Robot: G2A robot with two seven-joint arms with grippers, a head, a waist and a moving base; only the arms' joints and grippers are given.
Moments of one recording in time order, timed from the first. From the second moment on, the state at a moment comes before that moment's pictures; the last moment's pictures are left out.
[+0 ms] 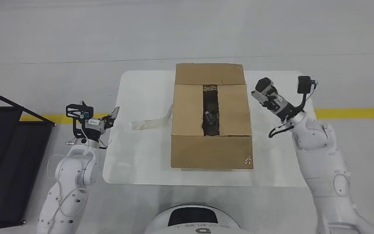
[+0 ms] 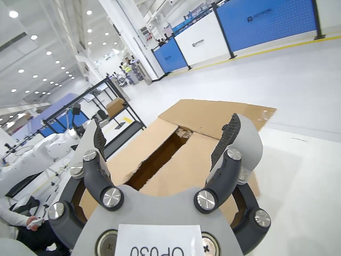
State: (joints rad) left arm 1.73 -1.15 -1.60 -1.80 1.33 0.00 0.00; right arm -1.29 -1.10 1.50 -1.38 -0.23 -0.89 0.45
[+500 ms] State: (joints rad) left arm 1.73 -1.15 -1.60 -1.80 1.33 0.00 0.00; right arm -0.96 -1.17 1.06 -1.06 0.16 -0.58 0.89
